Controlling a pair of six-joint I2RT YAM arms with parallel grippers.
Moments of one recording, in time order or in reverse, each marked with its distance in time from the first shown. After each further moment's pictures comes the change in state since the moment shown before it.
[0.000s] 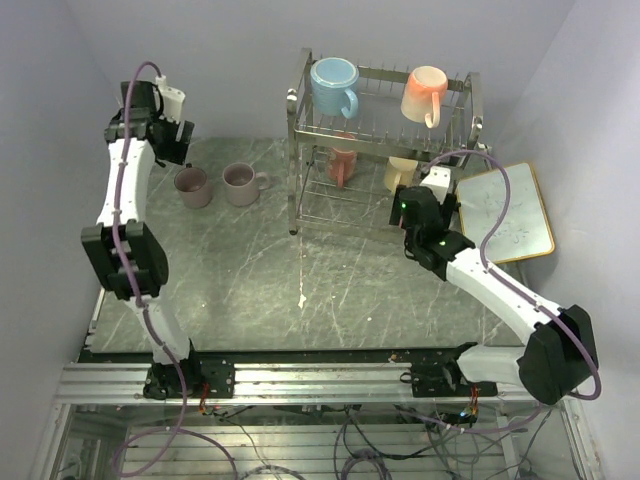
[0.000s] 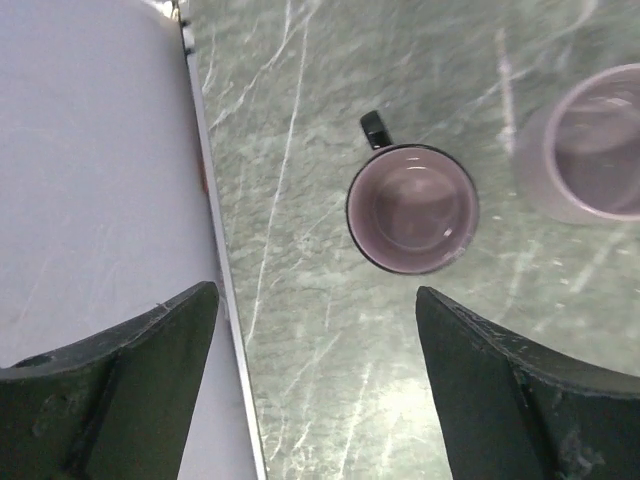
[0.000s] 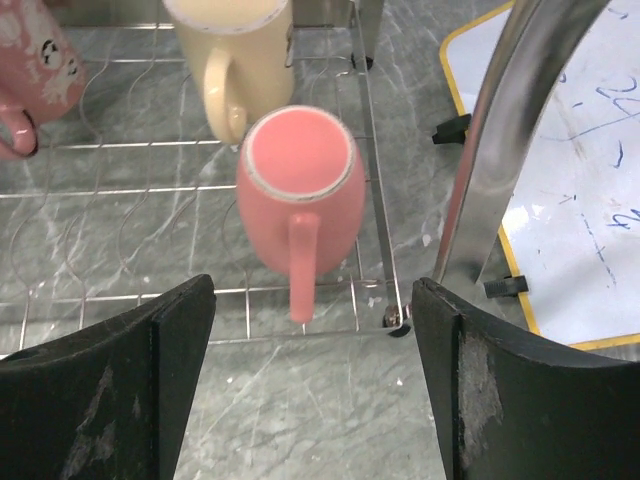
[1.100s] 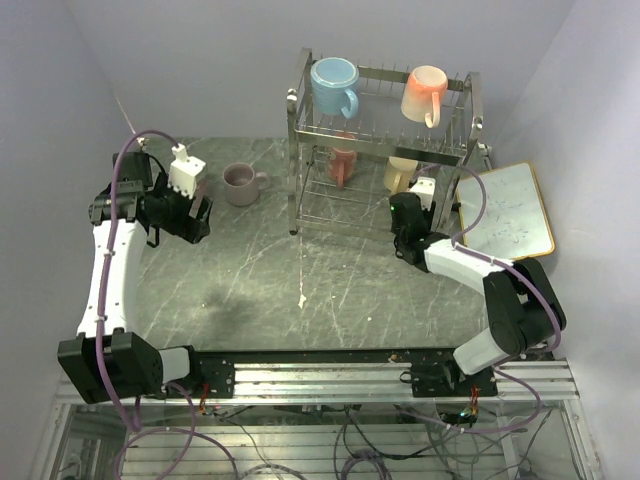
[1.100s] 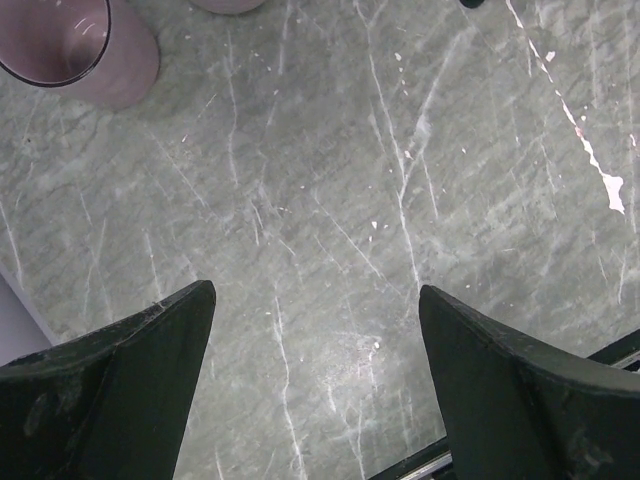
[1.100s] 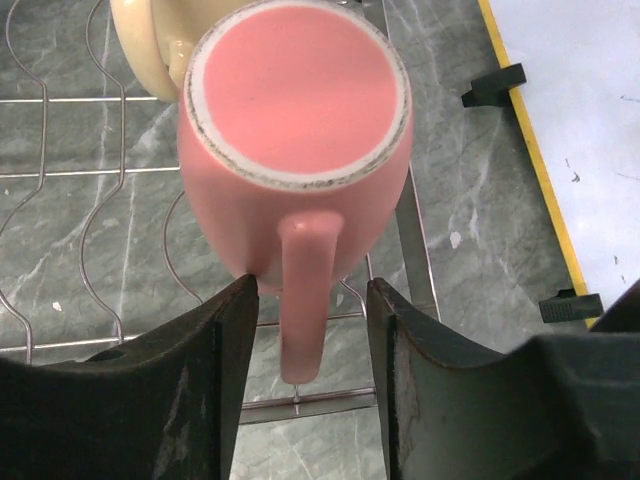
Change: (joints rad) left arm 0.019 -0.697 -0.676 -0.172 0.474 0.125; right arm -0.109 0.283 -0.095 0.306 -0.052 -0.033
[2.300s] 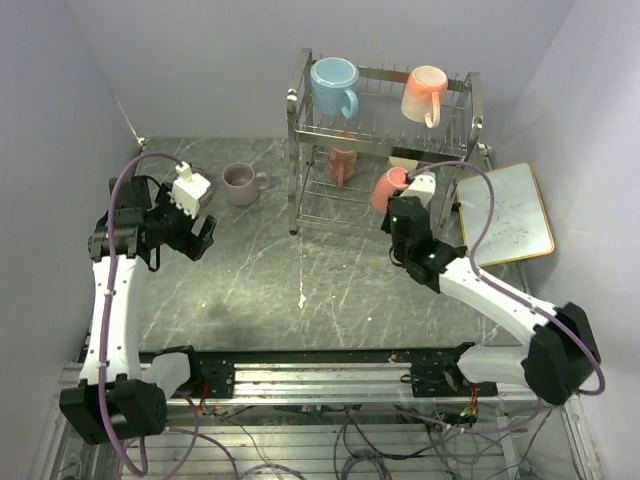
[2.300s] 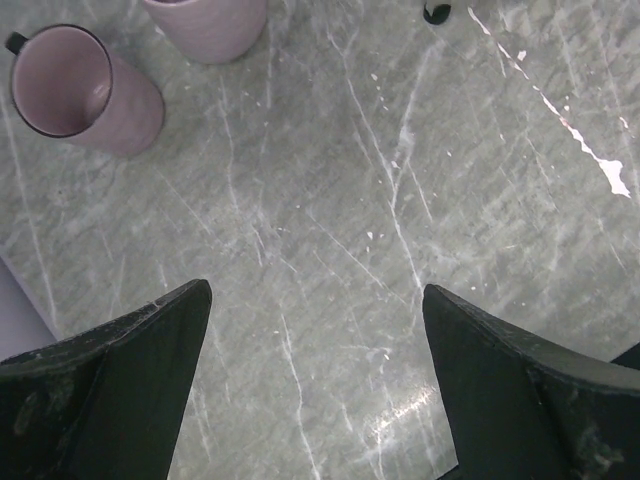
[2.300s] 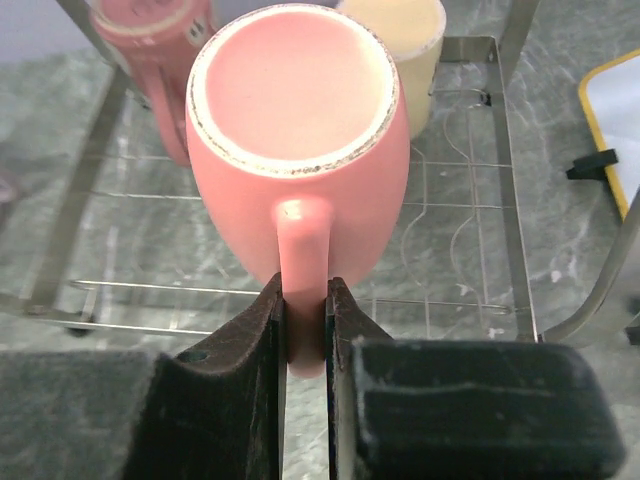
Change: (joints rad) left arm 0.000 -0.193 -0.157 0.060 0.075 0.105; right arm 0.201 -0.244 0.023 -0.032 -0.002 0.028
